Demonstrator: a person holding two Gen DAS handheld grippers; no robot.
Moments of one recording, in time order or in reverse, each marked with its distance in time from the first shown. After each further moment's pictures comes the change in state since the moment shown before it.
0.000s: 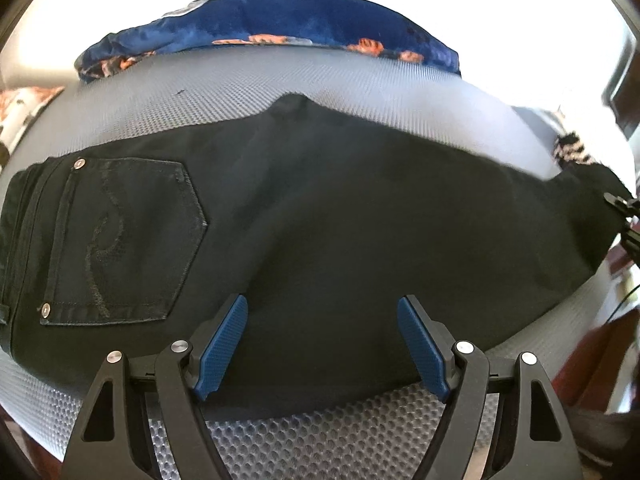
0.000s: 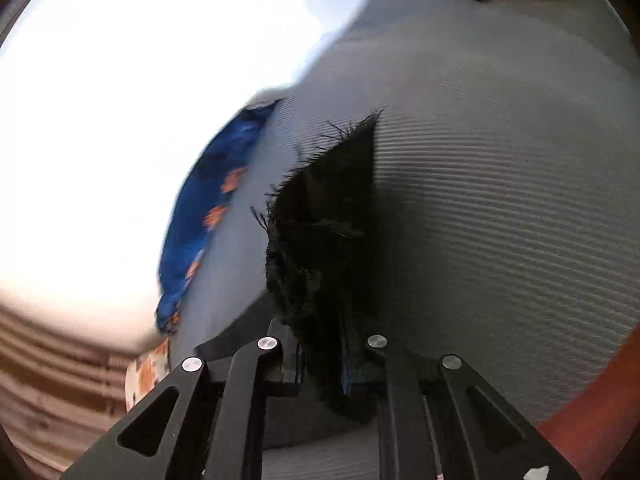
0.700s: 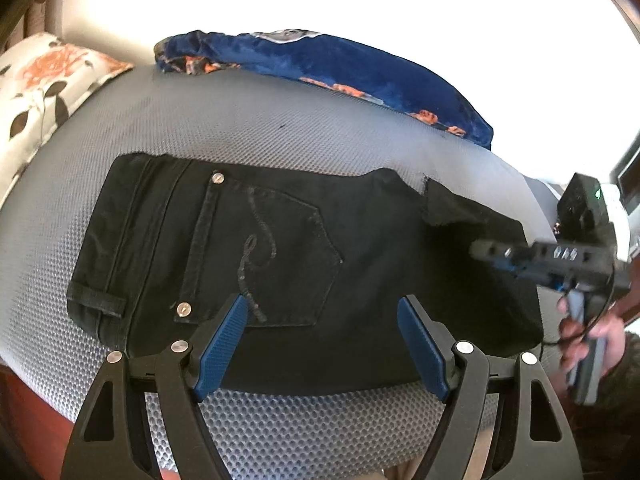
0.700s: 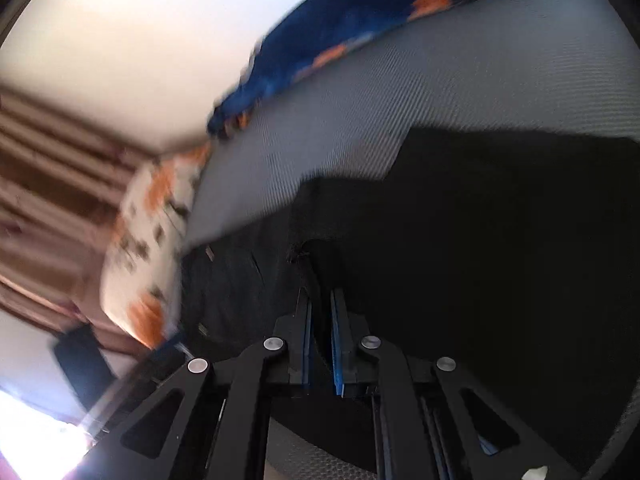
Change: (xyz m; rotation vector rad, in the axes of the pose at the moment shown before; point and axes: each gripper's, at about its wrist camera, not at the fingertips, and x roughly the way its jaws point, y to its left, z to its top) left arm -0.070 0.094 -0.010 -0.183 -0.097 -0.006; right arm 0.207 0.209 -0.162 -0.522 0.516 0.094
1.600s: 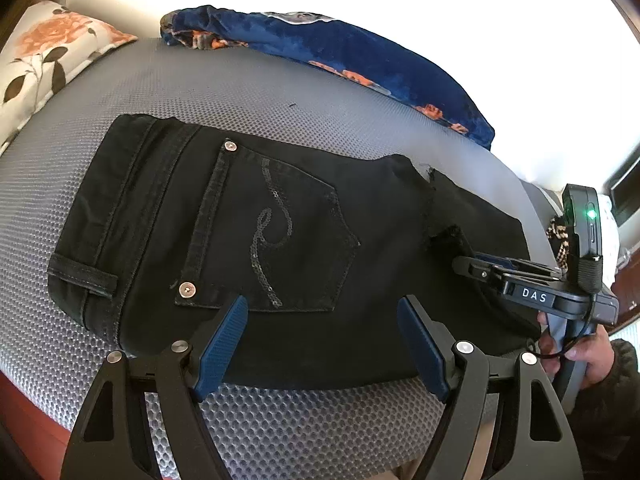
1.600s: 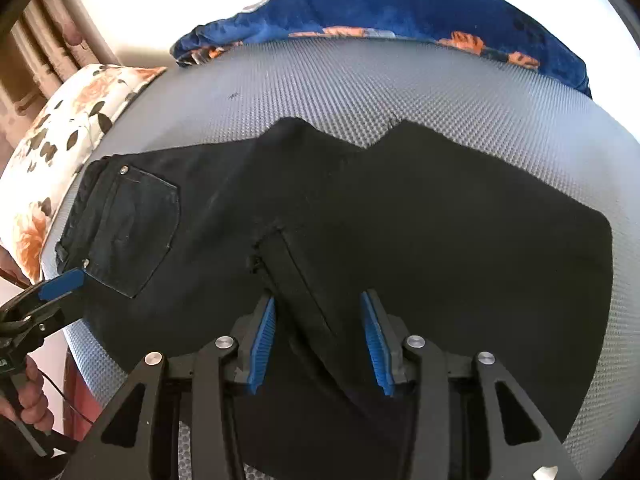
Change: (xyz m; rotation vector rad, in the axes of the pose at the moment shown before) left arm 0.019 0.027 -0.015 -0.047 0.018 -0.057; right arm 0.038 0.027 -0.017 -0.320 0.017 -0.411
